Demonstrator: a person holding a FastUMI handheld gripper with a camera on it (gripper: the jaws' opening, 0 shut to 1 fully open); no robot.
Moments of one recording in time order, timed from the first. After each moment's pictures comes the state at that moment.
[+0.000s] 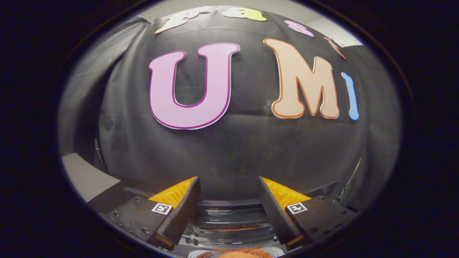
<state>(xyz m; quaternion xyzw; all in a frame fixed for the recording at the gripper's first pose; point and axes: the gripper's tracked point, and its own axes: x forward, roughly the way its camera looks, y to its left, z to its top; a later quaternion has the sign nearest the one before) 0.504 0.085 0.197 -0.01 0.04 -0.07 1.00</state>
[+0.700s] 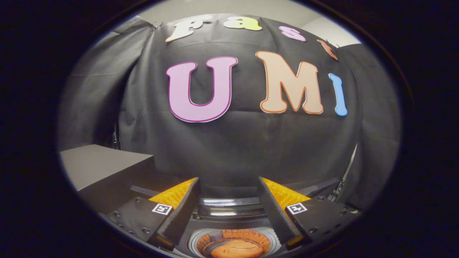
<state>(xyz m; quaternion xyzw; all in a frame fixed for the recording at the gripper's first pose) 0.386 0.096 0.169 -0.01 0.04 -0.06 1.00</state>
